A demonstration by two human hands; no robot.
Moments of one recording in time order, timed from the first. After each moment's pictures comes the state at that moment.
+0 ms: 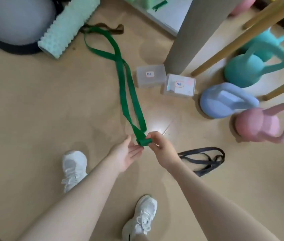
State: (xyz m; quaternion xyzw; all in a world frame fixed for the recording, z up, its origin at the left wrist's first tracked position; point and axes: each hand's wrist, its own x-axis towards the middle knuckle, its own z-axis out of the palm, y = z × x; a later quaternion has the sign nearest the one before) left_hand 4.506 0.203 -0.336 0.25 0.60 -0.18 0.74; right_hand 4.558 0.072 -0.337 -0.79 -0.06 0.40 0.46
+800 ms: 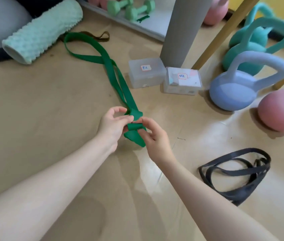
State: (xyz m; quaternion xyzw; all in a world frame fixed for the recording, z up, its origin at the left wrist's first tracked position) left_hand 4.506 0.251 -0.528 0.58 0.35 0.00 0.74; right_hand 4.508 0.125 -0.542 -0.77 -0.13 0.14 0.60
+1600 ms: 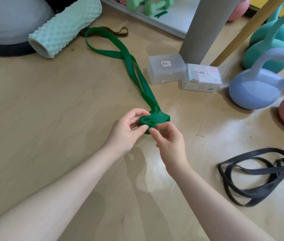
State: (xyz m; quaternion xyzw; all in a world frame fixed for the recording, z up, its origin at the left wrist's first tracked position) left_hand 4.449 0.288 -0.527 0.70 0.14 0.00 0.70; right_hand 4.471 0.161 -0.532 -0.77 0.02 0.15 0.62
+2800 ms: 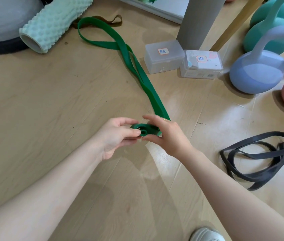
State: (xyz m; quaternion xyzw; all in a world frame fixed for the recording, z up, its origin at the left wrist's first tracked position) left_hand 4.434 0.309 -0.514 0.59 0.30 -0.20 0.72; right_hand 4.485 0.144 -0.547 -0.86 -0.33 0.13 0.38
